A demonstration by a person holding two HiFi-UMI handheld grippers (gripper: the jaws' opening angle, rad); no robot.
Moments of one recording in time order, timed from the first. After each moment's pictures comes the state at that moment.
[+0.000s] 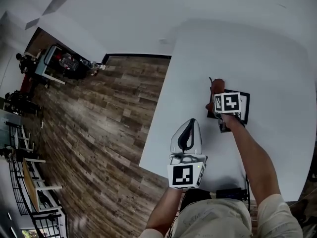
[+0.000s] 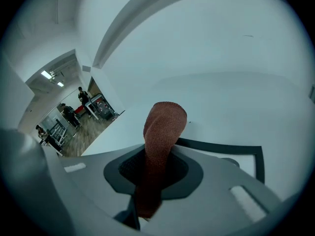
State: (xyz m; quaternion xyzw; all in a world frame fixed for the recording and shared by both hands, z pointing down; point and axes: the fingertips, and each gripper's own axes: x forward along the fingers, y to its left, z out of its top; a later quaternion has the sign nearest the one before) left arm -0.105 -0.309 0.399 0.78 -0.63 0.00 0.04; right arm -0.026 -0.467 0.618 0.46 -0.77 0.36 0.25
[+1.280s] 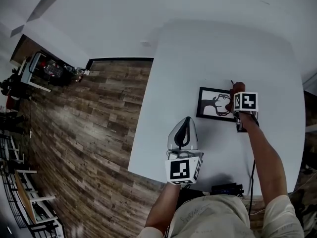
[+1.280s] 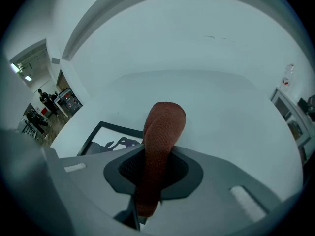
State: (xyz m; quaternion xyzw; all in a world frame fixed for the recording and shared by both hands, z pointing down) left arm -0.079 -0.328 0.433 0.80 -0.60 -0.02 0.07; right arm 0.154 -0.454 0.638 0.58 -0.66 0.37 0.31
